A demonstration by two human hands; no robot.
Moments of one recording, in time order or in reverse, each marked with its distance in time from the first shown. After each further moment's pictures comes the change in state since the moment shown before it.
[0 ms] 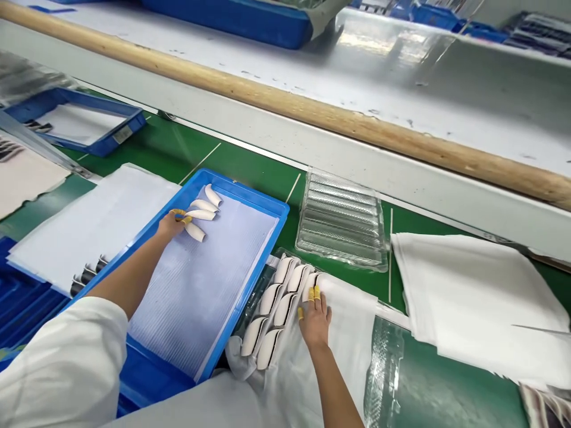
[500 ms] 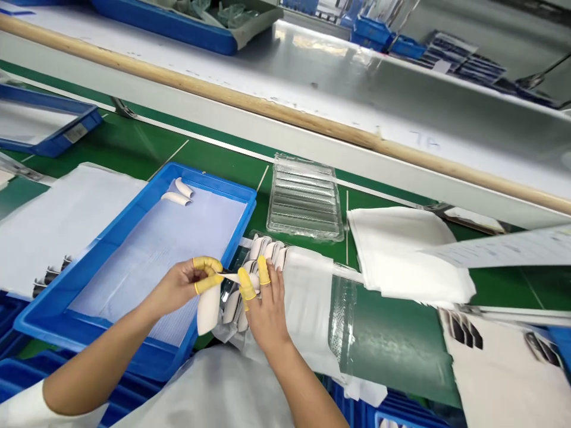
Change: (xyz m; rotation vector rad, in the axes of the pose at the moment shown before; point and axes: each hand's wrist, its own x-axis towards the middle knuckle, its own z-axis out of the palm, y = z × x) left_hand -0.264 0.040 0.005 -0.764 -0.657 0.439; right_hand -0.086 -0.078 -0.102 0.134 0.545 -0.555
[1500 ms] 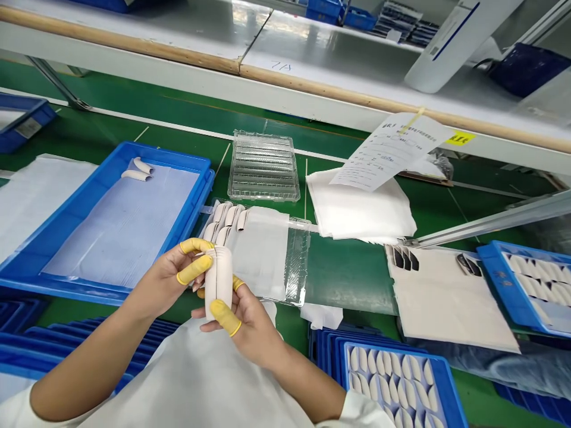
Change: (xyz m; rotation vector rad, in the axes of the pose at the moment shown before) left_hand -0.131 0.046 0.155 -0.241 -0.155 0.009; right_hand -0.119 -0.028 -0.173 1.745 -0.427 0.801
